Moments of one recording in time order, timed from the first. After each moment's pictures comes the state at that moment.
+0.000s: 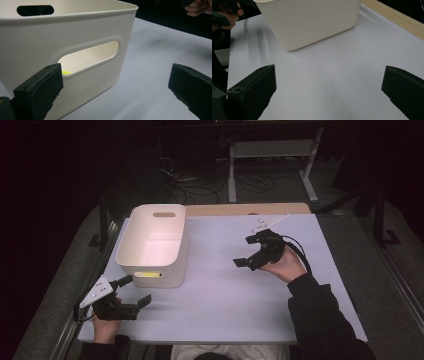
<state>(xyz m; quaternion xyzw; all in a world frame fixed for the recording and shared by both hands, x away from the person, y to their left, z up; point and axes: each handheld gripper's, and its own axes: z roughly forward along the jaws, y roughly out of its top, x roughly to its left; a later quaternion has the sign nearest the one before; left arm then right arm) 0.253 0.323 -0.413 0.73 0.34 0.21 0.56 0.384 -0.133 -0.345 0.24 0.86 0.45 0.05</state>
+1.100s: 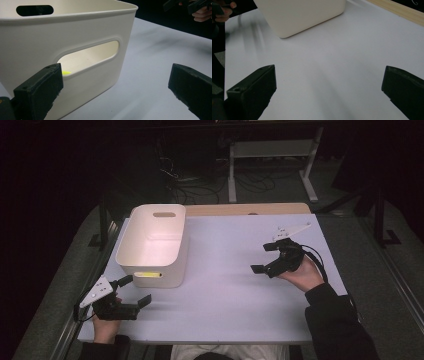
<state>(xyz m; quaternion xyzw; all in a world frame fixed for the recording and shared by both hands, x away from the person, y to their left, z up) 0.254 0.323 -0.413 0.73 0.34 0.21 0.56 0.368 -0.180 -0.364 0.28 0.84 0.46 0.06</state>
